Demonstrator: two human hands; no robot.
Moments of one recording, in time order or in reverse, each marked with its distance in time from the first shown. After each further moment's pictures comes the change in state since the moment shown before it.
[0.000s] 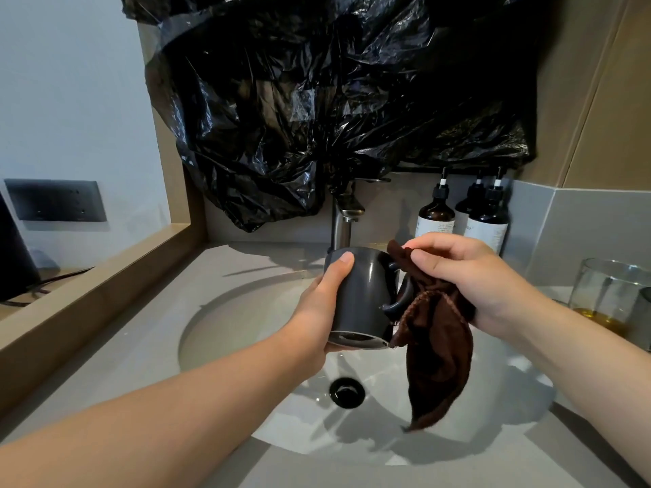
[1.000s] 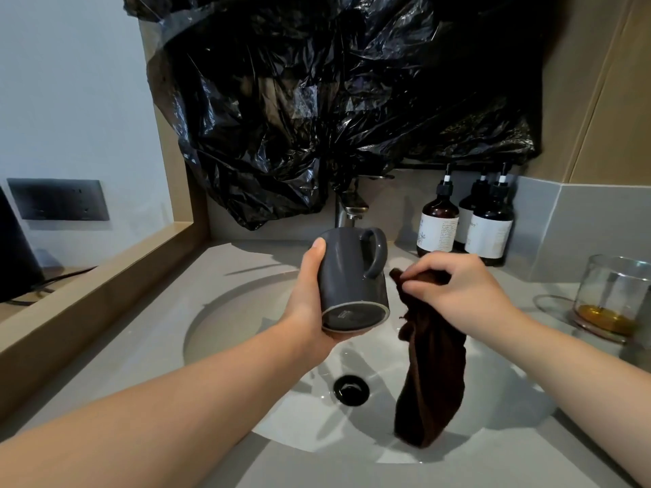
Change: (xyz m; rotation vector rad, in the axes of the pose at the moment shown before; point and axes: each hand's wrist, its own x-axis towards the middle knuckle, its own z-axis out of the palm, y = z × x) left_hand -0.002 0.008 -0.005 -0.339 -0.001 -0.063; right_hand 0.007 0.029 0.004 -0.653 0.189 -0.176
